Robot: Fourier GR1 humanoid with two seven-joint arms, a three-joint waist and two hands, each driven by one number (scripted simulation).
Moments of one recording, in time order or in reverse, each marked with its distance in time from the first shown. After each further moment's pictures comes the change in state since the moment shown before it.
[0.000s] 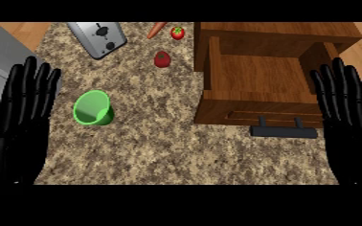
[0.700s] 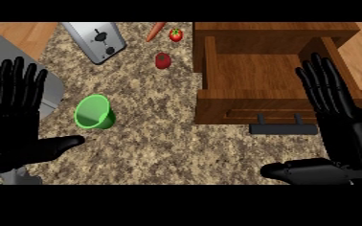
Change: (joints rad) left arm -0.041 0.012 0.215 0.219 0.210 0.004 0.034; right arm -0.058 -0.061 -0.021 0.059 -0.070 0.097 0.092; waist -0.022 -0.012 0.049
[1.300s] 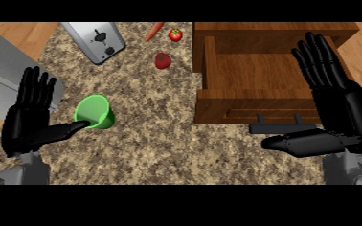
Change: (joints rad) left arm -0.063 0.057 0.089 0.383 -0.002 -0.037 -0.156; right arm -0.150 -0.025 -0.067 0.152 -0.036 0.047 -0.008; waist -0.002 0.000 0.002
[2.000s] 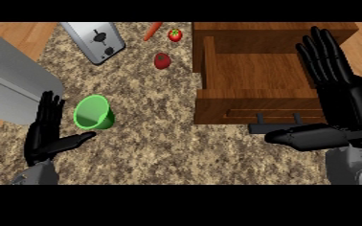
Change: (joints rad) left arm -0.058 0.058 0.059 0.536 -0.045 -0.056 -0.340; right arm -0.030 -0.004 -0.033 0.023 0.001 0.015 -0.010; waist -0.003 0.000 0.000
